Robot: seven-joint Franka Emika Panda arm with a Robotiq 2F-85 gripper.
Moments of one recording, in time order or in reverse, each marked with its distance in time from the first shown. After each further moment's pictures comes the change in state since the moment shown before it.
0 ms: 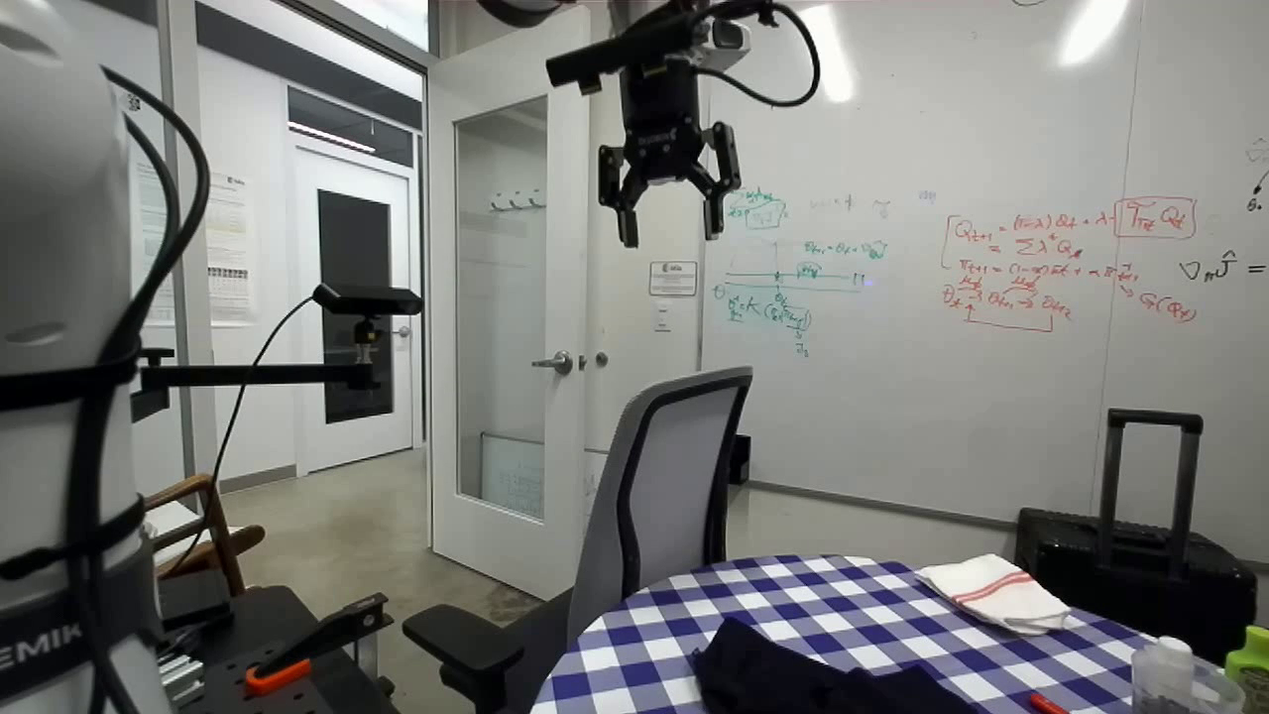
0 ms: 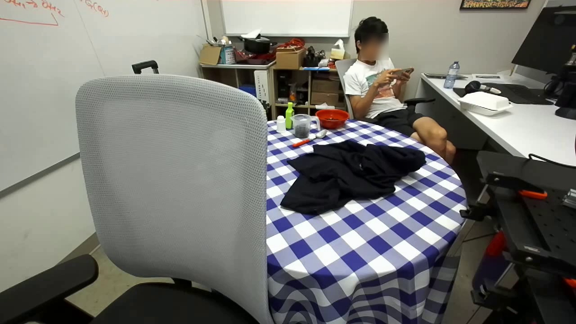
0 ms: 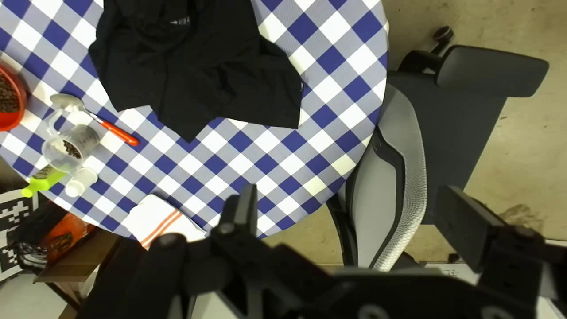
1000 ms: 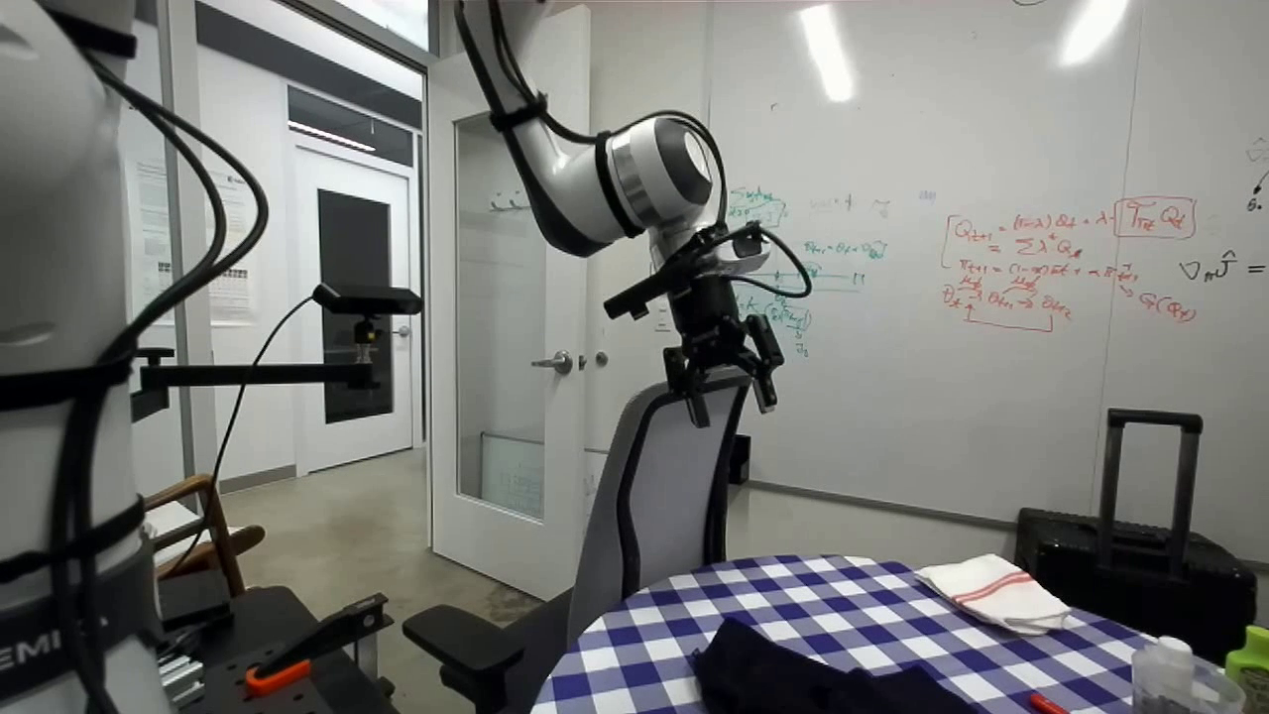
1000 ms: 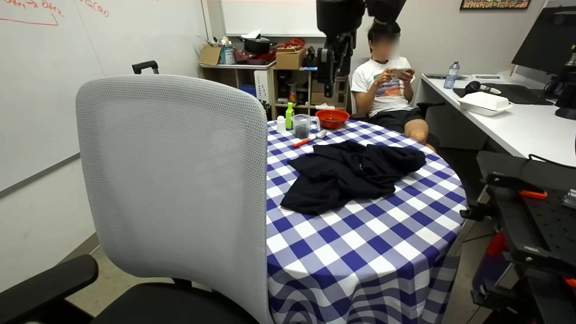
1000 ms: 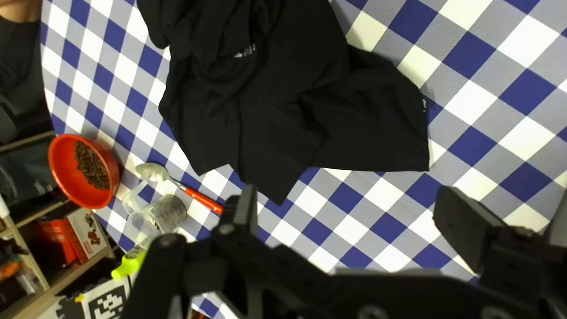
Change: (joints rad) arm -0.049 0.575 0.099 0.144 -0.475 0.229 0.670
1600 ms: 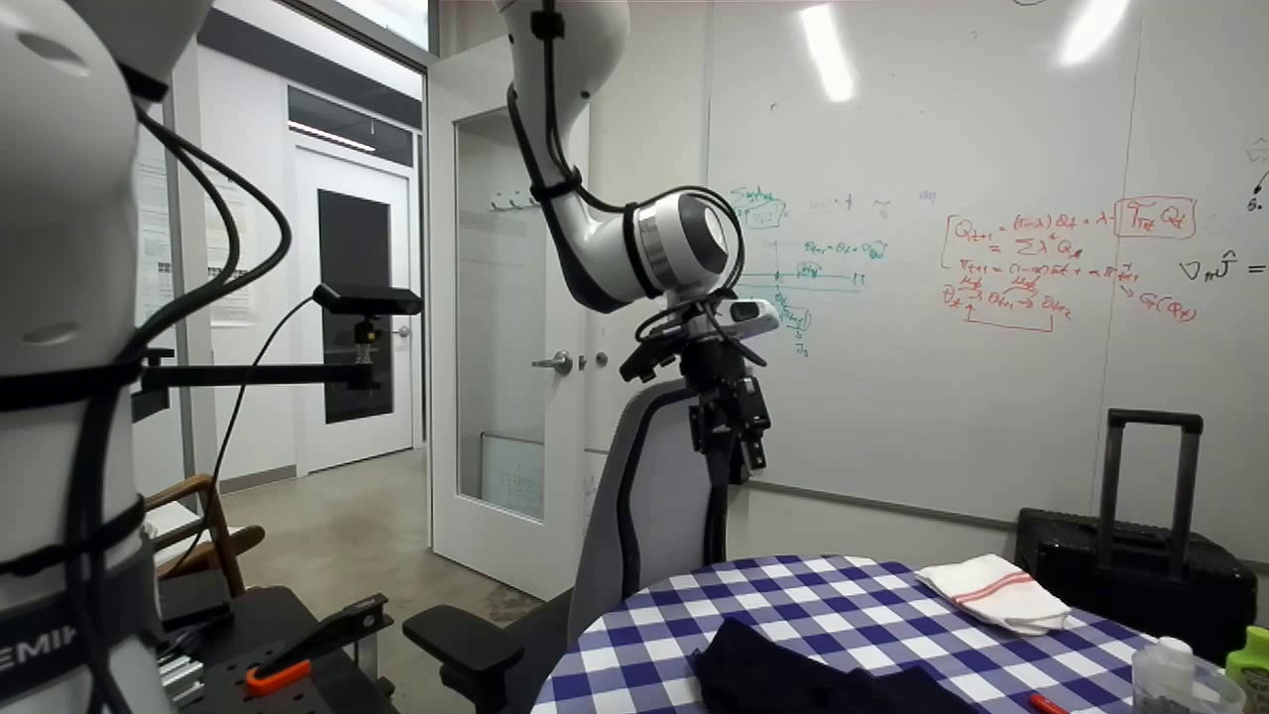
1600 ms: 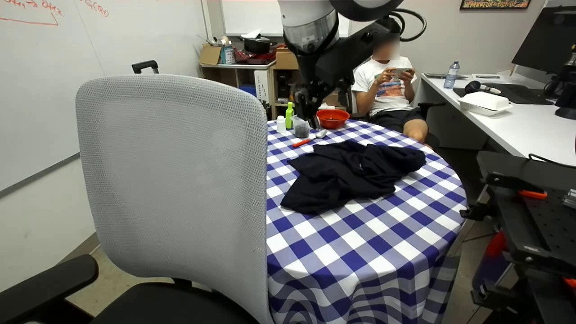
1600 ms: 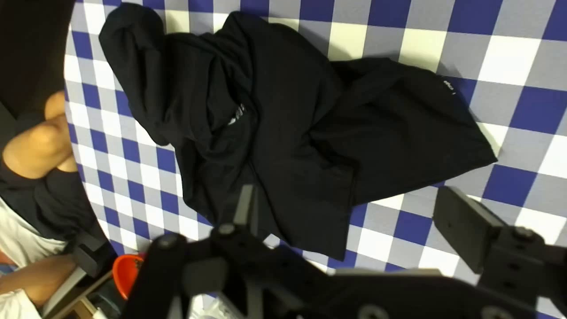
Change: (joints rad) arm 0.106 0.251 -0.089 0.174 0.034 -0.101 0.446
